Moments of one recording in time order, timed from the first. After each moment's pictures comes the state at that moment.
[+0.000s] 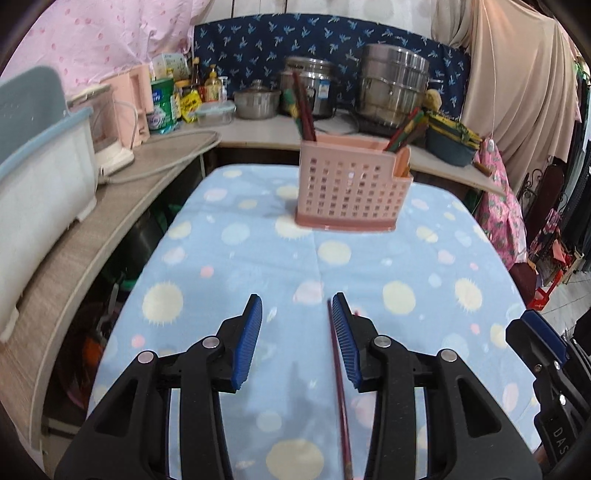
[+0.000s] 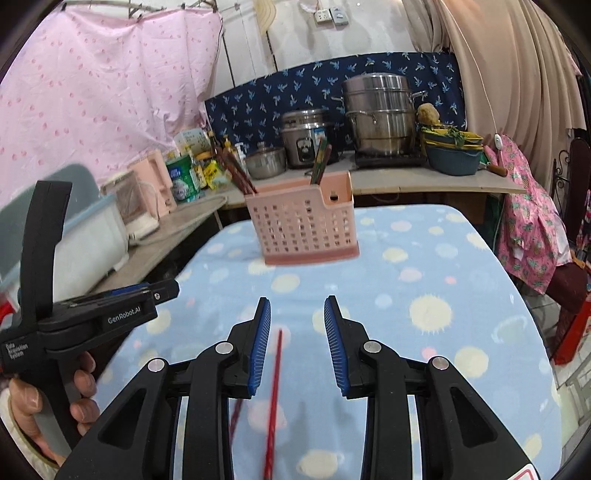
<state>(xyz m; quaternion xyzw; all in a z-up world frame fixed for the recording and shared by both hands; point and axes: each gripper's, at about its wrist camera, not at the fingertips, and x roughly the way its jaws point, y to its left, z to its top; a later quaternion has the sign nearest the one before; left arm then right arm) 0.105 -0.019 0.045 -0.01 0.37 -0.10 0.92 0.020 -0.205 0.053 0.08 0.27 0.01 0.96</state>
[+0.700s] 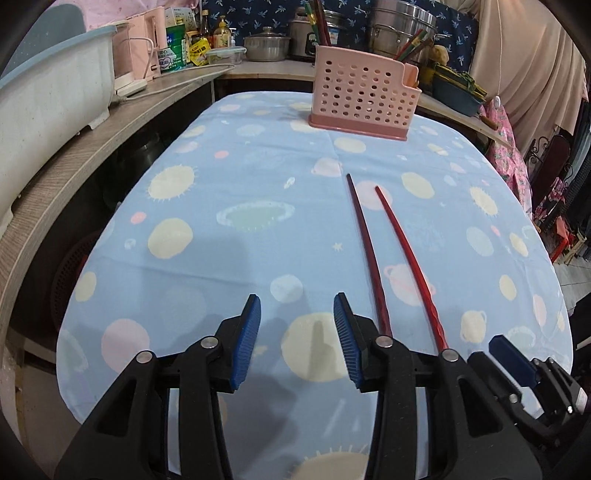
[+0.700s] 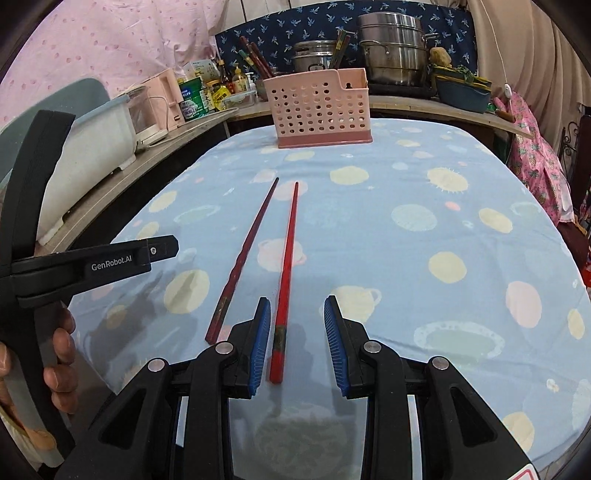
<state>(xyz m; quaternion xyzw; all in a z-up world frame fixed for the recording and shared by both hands) 0.039 0.002 -0.036 0.00 0.44 -0.10 0.89 -0.048 -0.167 -0.049 0.07 0.38 0.03 0.92</state>
